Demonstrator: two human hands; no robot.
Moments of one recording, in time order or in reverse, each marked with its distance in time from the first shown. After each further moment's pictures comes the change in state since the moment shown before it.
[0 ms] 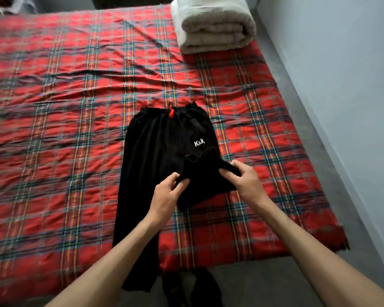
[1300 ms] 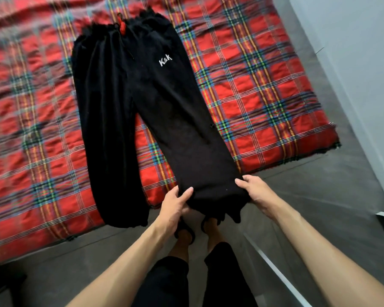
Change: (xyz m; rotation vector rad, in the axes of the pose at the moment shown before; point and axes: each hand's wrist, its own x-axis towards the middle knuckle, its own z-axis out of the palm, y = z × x) left_hand -0.152 -0.171 0.109 -0.339 -0.197 -0.655; right_hand -0.187 0.237 0.022 0.285 -0.032 0.810
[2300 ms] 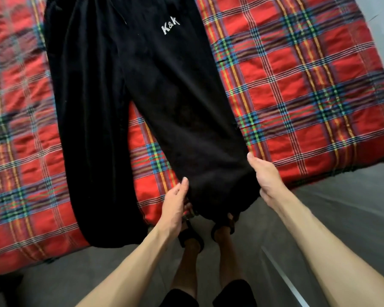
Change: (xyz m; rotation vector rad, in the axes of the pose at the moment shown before) left_hand 0.139 -0.044 -0.030 -0.125 0.135 -0.003; right_hand 0.152 -0.002 0.041 0.460 0.042 -0.063
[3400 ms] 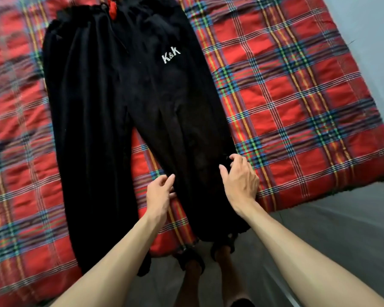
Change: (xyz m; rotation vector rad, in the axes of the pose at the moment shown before) left_hand 0.072 0.084 -0.027 0.210 0.160 0.150; right_hand 0.026 -0.013 0.088 -1.188 0.521 -0.610
